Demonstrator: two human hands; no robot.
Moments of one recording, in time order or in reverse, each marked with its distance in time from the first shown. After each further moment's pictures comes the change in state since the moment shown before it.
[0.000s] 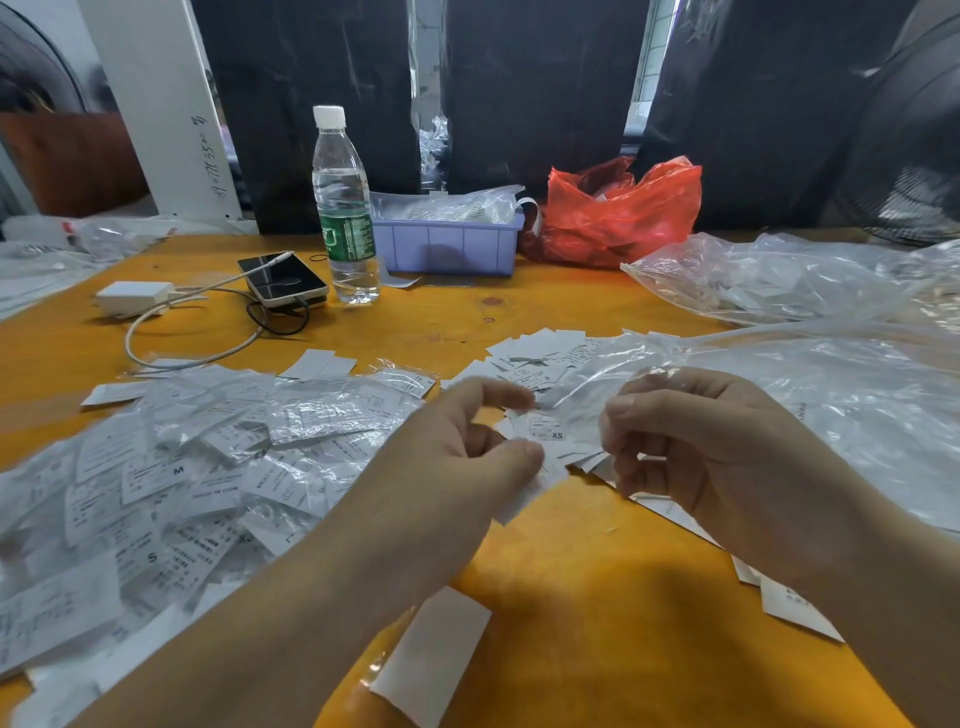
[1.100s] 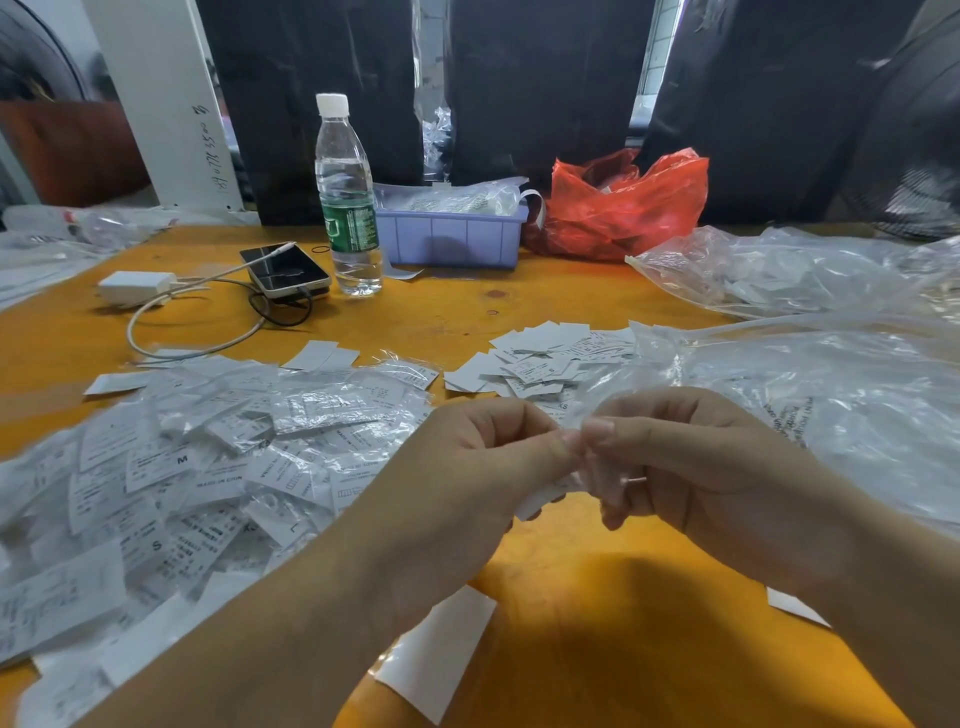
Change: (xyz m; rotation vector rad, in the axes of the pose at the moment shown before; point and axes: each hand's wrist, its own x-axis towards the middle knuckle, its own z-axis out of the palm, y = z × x) left_hand -0.002 0.004 0.007 -0.104 -0.139 0.046; right_hand -0.003 0.007 0.005 -0.031 -0.227 0.044
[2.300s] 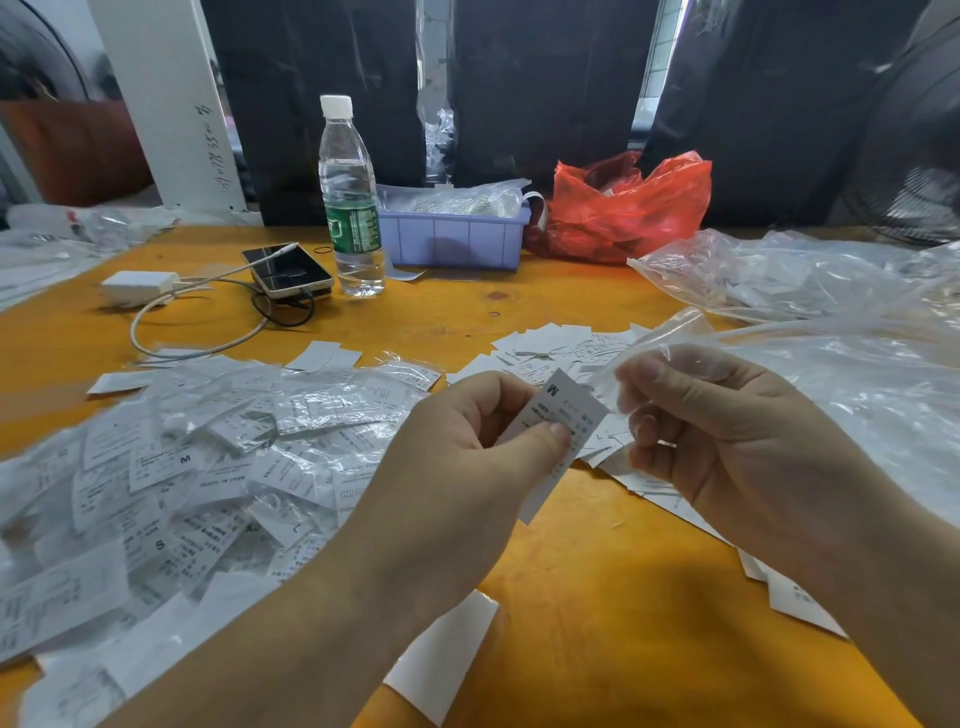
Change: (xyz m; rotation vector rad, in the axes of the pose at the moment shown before) left_hand -0.002 -0.001 0.004 -0.020 0.173 0.096; right_hand 0.002 -0.009 -0.002 0.228 0.329 -0.078
